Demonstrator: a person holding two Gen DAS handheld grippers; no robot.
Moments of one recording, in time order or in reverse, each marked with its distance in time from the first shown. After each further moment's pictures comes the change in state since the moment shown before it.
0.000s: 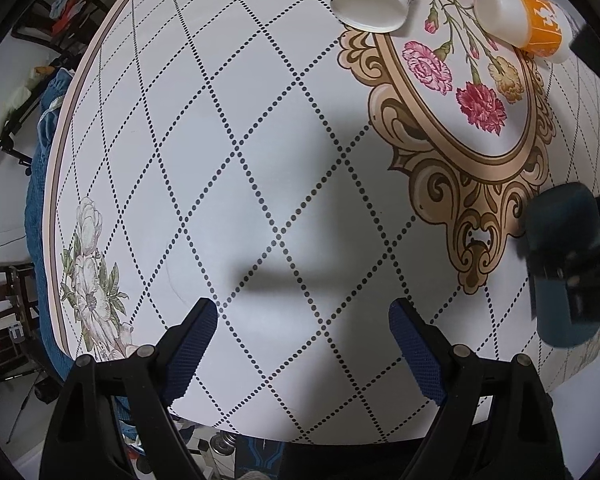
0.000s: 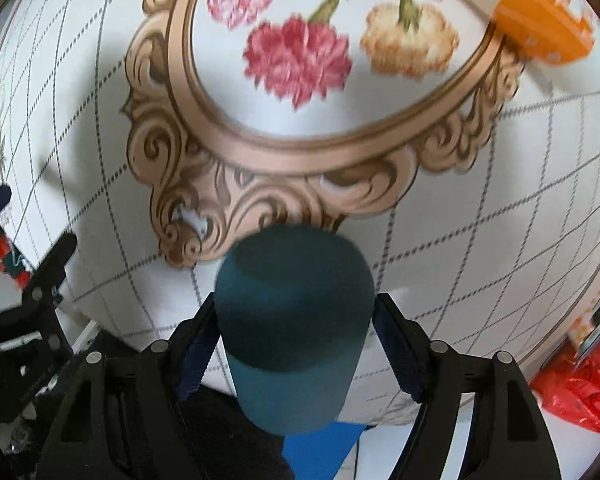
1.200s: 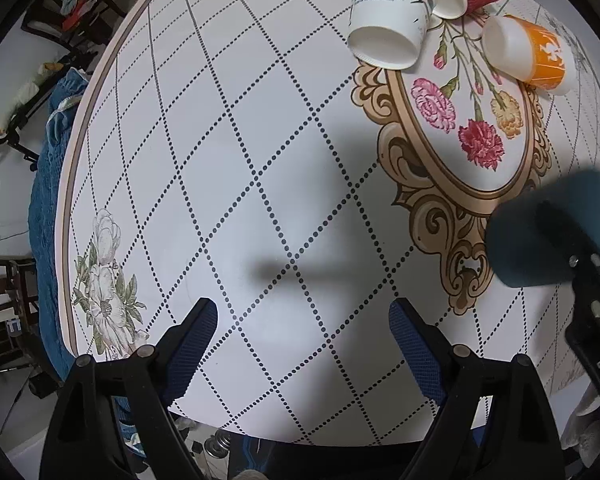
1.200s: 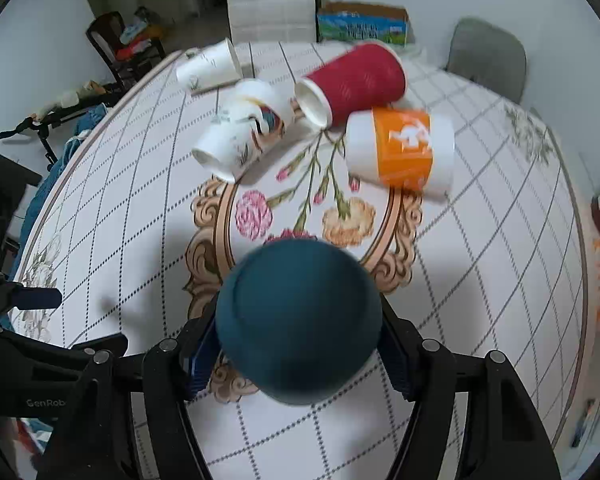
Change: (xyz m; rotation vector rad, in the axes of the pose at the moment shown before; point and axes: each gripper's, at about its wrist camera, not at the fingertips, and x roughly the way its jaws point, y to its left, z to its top) left arm -0.034 0.009 0.019 -0.031 -0.038 -0.003; right arm -0.069 0.040 -0.056 0.216 -0.853 0.016
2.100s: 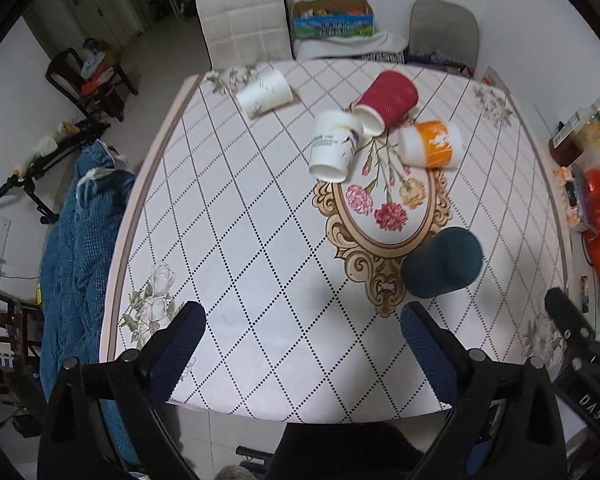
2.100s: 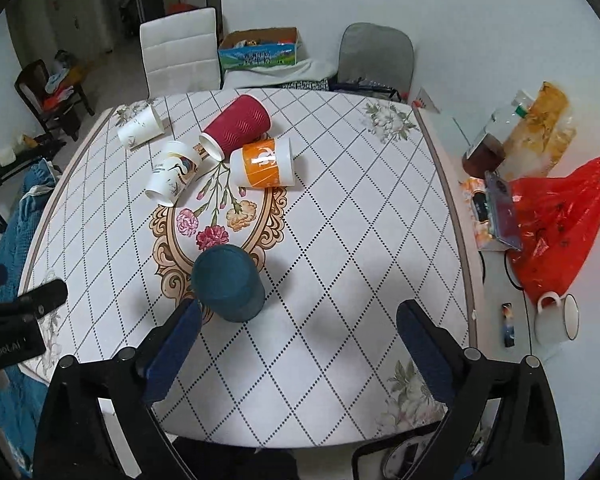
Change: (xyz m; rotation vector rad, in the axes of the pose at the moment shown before) left arm -0.151 0.011 -0.059 0.024 -0.357 -0.033; right arm -0.174 -0.032 -0.059 0.213 -0.069 -0.254
